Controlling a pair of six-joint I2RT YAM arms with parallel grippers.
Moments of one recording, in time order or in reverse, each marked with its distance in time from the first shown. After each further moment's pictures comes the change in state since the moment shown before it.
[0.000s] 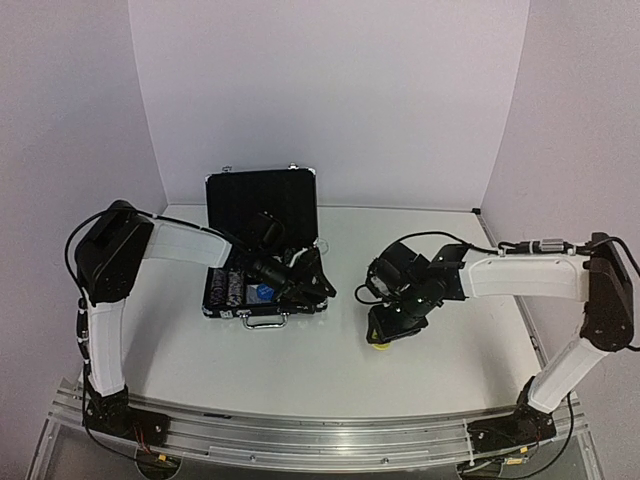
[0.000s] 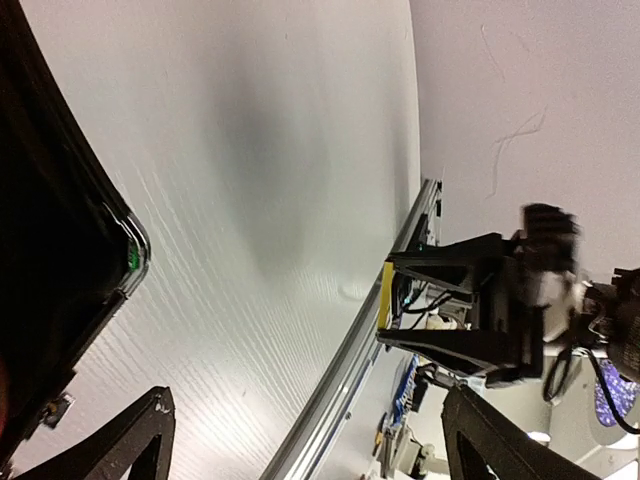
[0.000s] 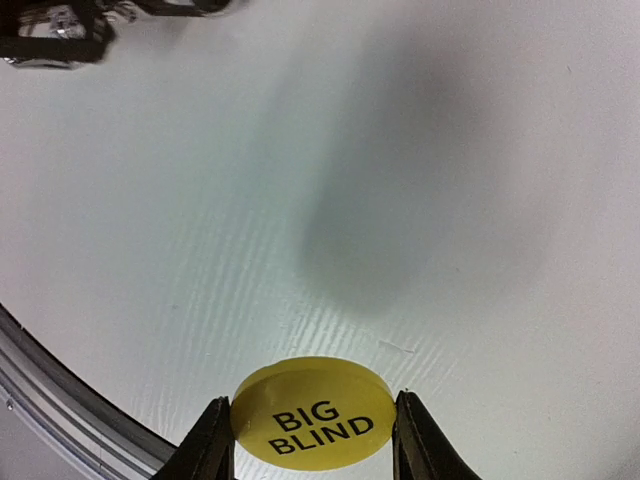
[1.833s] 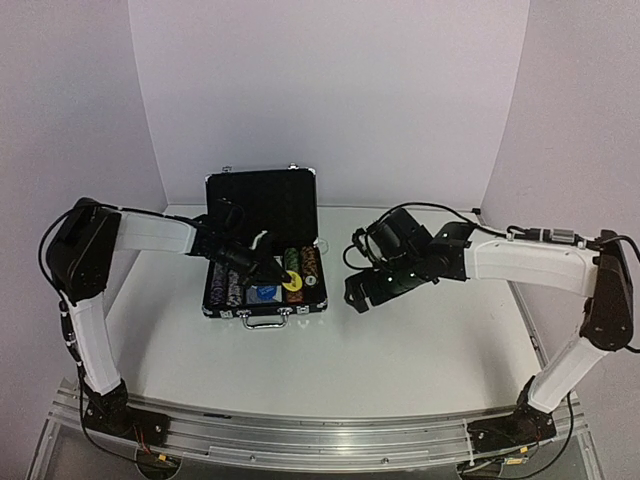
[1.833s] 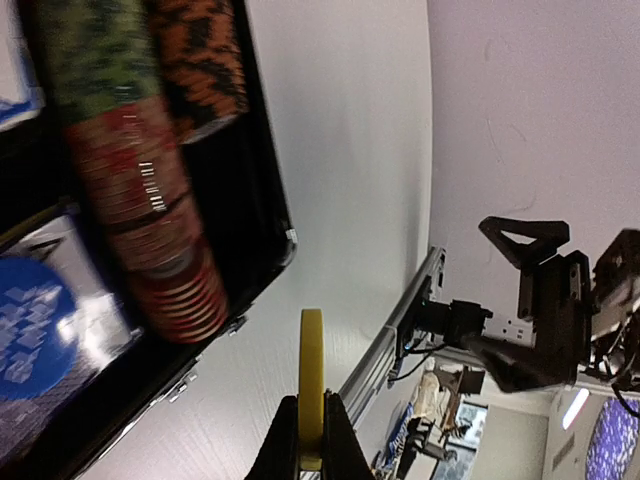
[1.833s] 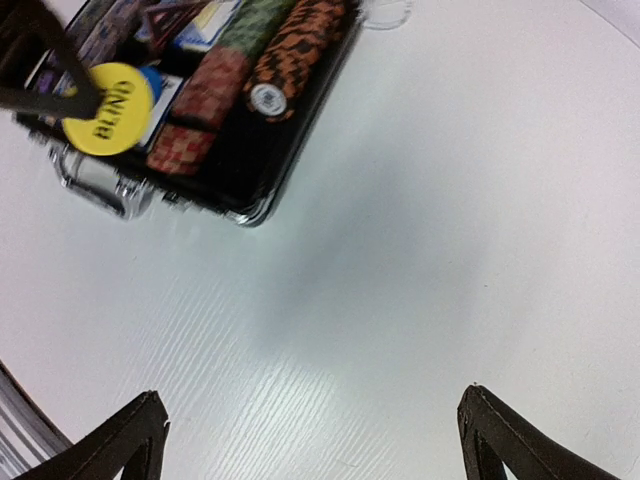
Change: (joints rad) left arm 0.187 -0.130 -0.102 -0.066 -0.022 0.036; right arm -0.022 0.002 0.161 0.115 0.158 -0.210
